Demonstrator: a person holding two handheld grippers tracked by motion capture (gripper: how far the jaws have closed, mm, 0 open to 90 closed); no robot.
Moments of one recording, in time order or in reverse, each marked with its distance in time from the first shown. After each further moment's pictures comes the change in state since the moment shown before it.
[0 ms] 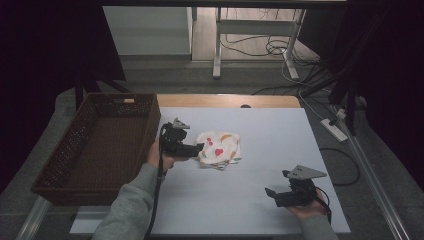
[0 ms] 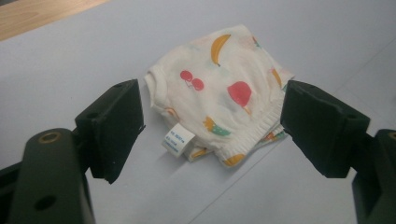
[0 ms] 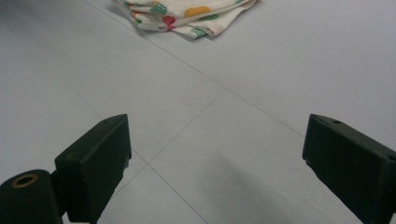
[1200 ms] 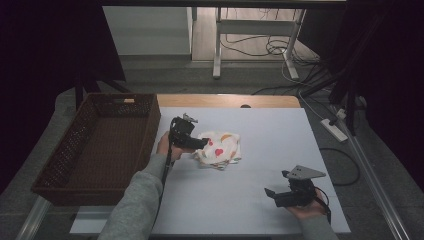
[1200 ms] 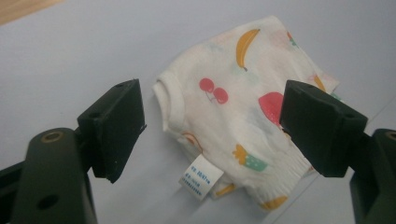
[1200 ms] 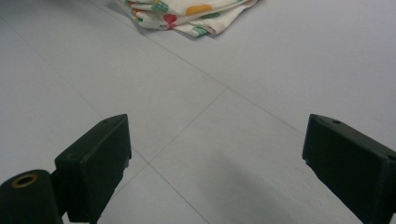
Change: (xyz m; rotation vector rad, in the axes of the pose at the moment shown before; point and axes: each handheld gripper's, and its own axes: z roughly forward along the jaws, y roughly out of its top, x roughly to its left) left arm 0.020 0.015 0.054 0.079 0.001 -0.005; right arm 0.000 -0.001 0.002 0.002 0.002 -0.002
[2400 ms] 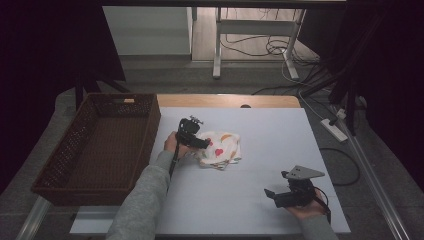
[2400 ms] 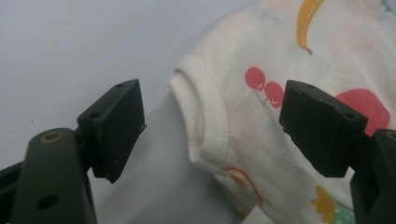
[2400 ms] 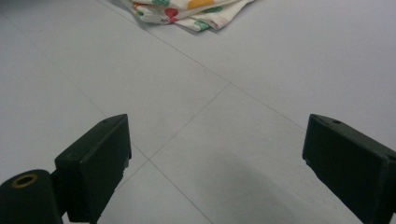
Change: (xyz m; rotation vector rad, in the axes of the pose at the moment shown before) left arm 0.017 0.001 0.058 0.099 0.040 0.008; right arm 0.000 -0.001 0.002 0.015 0.009 -0.001
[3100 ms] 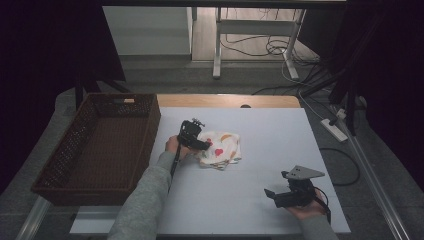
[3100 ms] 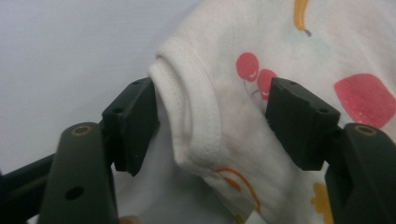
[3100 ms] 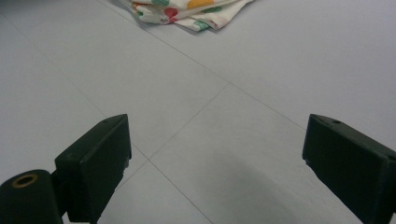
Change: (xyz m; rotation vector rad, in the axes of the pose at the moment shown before) left arm 0.001 -0.003 0.010 0.049 -0.062 0.018; right arm 0.000 0.000 0.000 -0.002 0.000 0.001
